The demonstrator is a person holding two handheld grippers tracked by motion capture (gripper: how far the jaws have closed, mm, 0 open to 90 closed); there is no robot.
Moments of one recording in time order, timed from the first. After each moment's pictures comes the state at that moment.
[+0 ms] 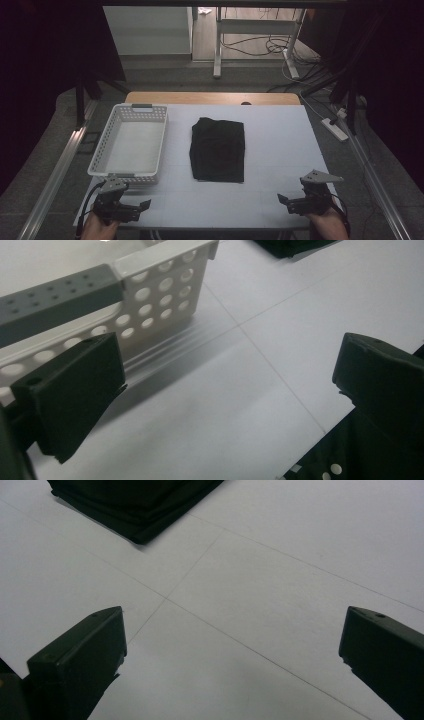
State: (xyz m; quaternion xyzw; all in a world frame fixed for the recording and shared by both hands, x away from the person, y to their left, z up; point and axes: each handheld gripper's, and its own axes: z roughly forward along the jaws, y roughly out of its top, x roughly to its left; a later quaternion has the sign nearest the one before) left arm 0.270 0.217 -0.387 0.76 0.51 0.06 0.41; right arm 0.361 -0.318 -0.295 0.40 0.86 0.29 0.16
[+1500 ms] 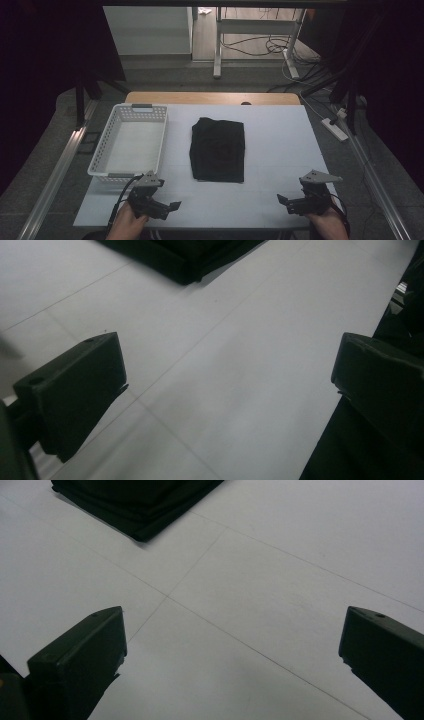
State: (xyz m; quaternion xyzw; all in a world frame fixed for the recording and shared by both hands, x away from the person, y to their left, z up) left arm 0.307 0.150 -0.391 0.80 0.40 0.01 0.44; right arm 0.361 -0.317 -0.296 0.39 0.86 0.29 0.16
